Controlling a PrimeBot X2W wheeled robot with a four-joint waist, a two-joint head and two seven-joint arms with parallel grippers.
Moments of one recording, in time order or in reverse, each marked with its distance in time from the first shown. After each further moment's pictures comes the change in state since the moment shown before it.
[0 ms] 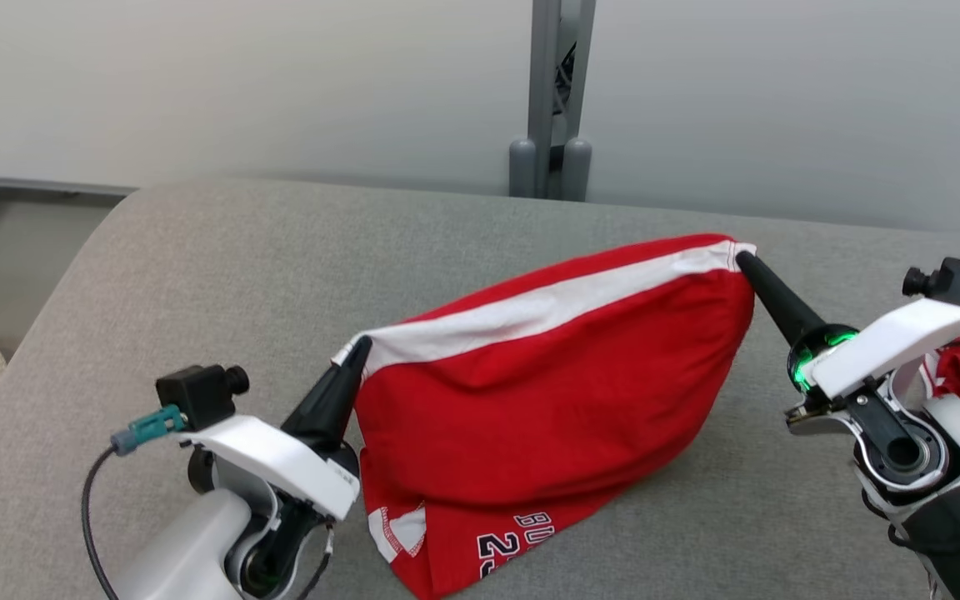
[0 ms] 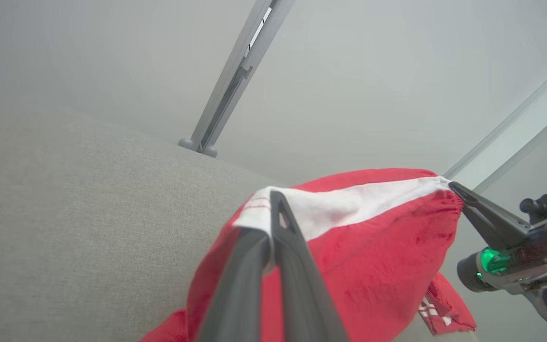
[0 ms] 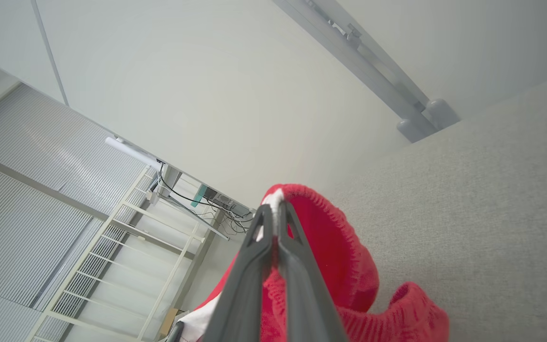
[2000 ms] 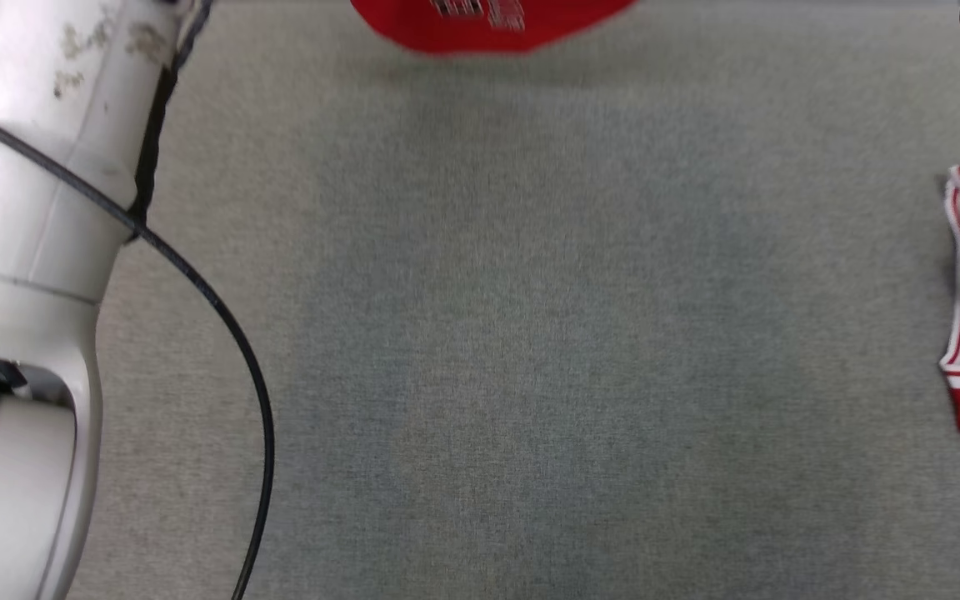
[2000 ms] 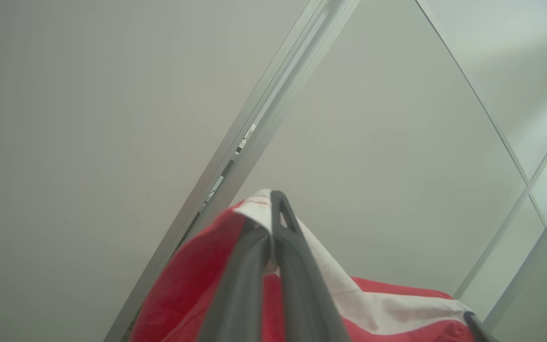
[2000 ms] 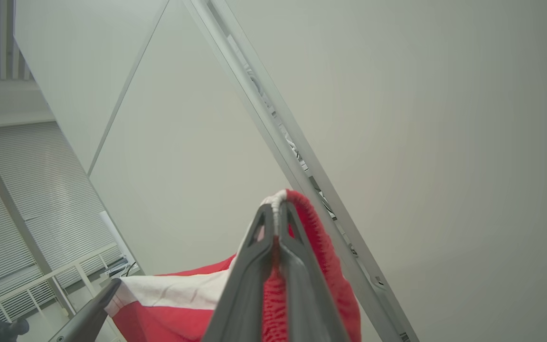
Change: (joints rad) left arm -1.037 -0.179 0.219 0.435 -0.063 0.030 0.019; right arm -0.909 0.056 0.141 0.255 -0.199 0.000 -0.284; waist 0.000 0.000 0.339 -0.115
